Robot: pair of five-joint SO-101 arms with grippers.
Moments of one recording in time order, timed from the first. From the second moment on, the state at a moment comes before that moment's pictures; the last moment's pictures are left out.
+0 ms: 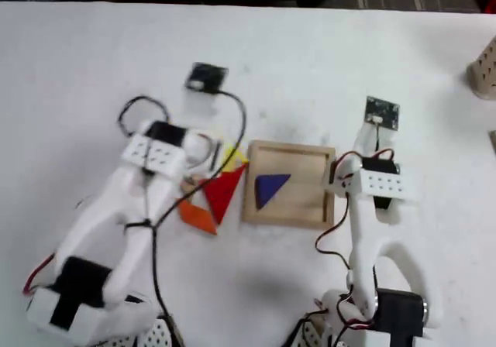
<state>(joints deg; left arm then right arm) 11.7 -6.8 28.2 58.2 7.5 3.3 -16.7 46.9 49.7 -5.7</state>
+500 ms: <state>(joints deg) -8.8 -26.2 52.1 46.5 7.4 -11.8 -21.4 50.8 55.3 -1.2</state>
